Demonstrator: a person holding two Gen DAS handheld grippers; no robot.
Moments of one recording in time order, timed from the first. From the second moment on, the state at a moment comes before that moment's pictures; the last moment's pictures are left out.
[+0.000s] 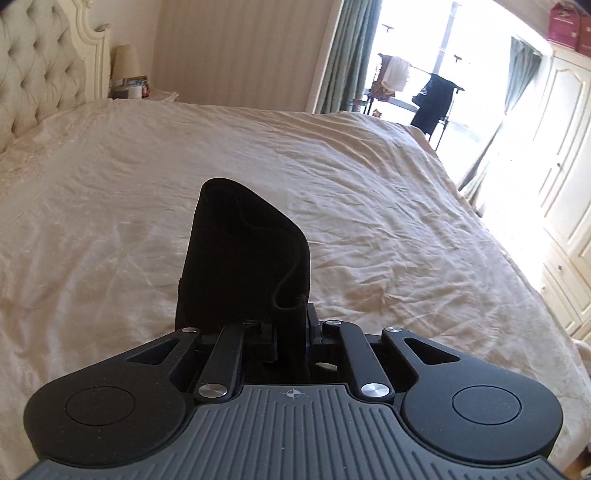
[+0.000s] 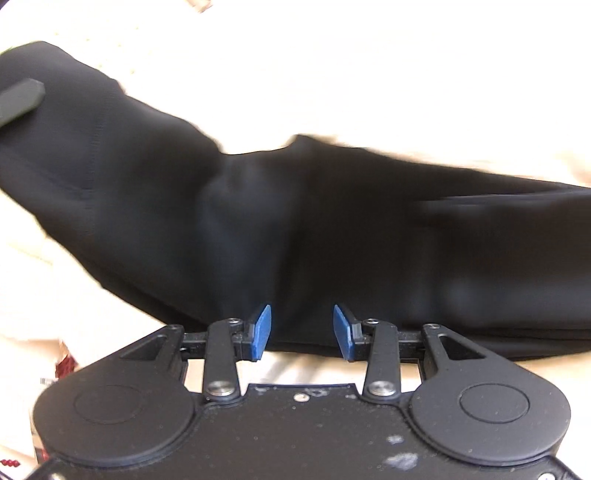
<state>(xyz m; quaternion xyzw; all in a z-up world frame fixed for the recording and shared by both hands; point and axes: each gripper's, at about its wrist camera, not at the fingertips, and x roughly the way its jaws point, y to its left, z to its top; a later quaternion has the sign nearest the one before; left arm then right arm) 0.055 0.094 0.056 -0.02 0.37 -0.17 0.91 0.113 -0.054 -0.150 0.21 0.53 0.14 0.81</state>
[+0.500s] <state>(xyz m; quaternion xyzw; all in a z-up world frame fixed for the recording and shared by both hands) 0.068 -0.107 -0.085 0.02 0.51 -0.28 0.82 0.070 -0.260 -0.172 0.24 0.53 -0.01 0.82</state>
